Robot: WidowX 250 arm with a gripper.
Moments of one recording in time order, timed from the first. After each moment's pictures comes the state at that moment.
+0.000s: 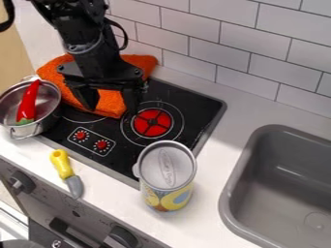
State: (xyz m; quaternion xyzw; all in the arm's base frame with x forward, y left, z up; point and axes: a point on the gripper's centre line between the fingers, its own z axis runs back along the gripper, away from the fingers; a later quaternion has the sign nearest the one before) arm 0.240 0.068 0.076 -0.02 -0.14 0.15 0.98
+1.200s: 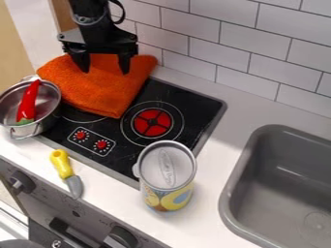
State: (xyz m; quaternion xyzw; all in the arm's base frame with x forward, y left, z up) arm 0.312 0.130 0.069 0.07 -0.21 0.22 0.95
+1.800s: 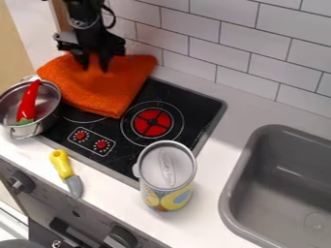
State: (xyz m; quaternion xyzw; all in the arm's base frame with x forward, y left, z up) arm 0.334 0.166 0.043 0.10 -0.19 0.21 0.95
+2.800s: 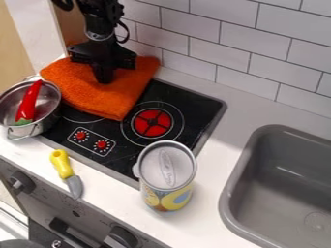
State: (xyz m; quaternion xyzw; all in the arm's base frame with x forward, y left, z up) arm 0.340 0.141 0.012 0.08 -0.13 0.21 0.97
